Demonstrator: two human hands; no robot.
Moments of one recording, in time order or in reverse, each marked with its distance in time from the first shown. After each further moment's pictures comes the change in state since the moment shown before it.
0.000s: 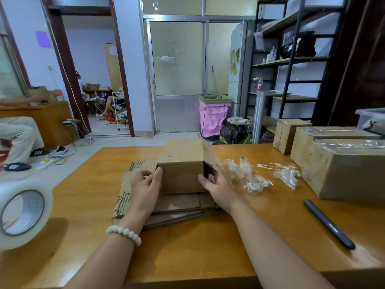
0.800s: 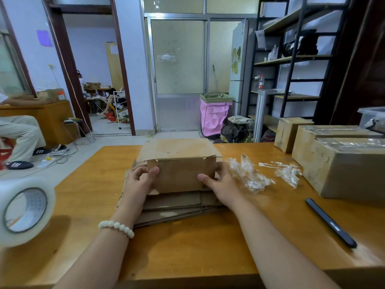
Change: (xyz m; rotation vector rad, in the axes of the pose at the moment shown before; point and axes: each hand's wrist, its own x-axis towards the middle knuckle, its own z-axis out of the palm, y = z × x) left_hand 0.010 -0.003 -0.012 -0.537 0.036 -0.098; right_hand 0.004 0.002 -0.004 0.017 0.092 0.008
